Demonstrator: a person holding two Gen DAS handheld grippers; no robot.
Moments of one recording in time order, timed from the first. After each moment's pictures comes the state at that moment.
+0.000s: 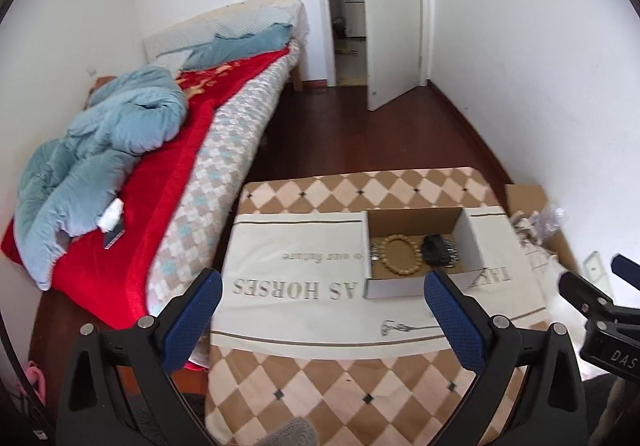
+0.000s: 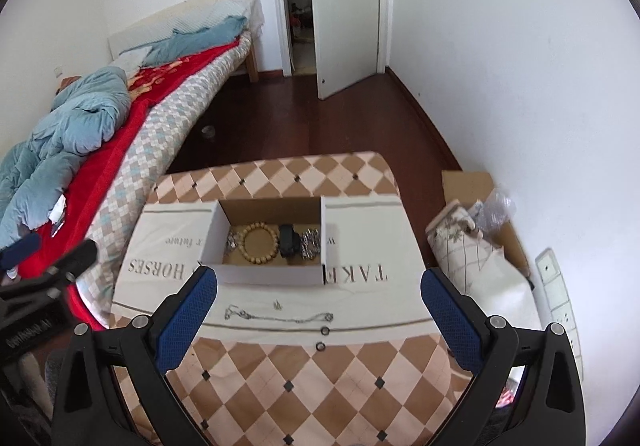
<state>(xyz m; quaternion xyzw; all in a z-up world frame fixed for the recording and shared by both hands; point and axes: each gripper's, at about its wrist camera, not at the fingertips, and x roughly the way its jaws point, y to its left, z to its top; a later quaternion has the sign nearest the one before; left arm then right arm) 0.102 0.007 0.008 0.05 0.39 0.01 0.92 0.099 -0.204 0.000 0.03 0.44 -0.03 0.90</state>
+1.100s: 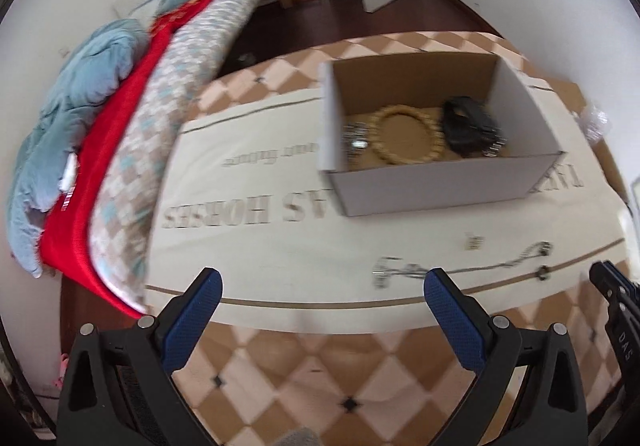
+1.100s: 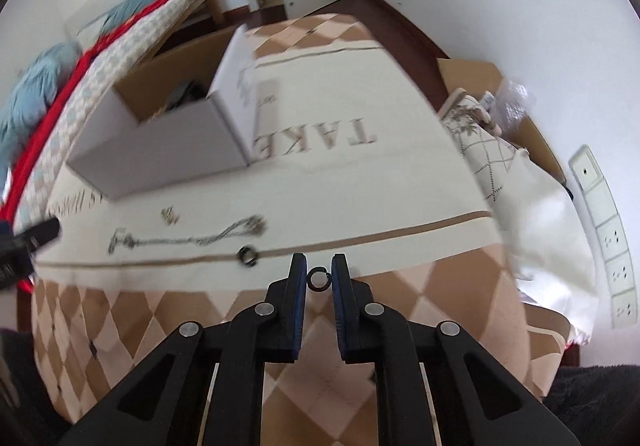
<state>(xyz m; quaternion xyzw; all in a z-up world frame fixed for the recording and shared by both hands) 0.154 -0.062 -0.160 0.11 0.54 0.01 0.84 0.110 -0.271 -0.199 0.11 0.51 -0.06 0.85</state>
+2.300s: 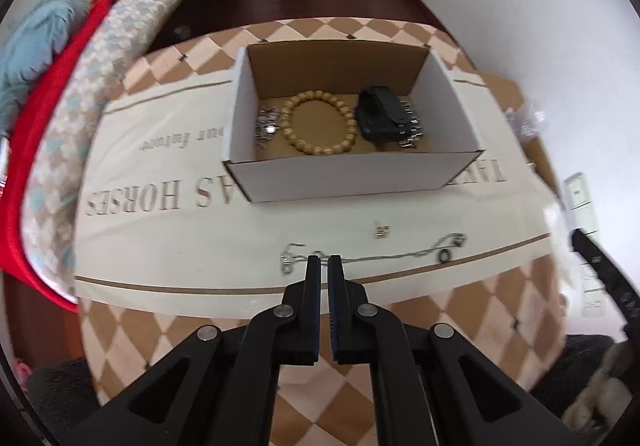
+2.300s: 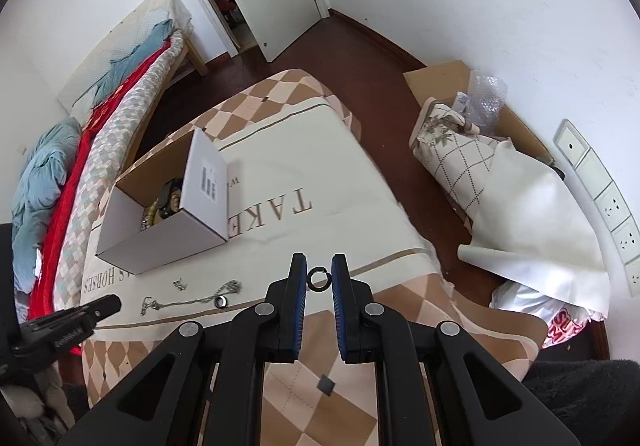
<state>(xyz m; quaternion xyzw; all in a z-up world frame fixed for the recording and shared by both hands) 0.159 -0.065 -0.152 0.01 0.58 -0.10 0.81 0.101 -0.323 -0.155 0.19 0.47 -0.07 0.86</state>
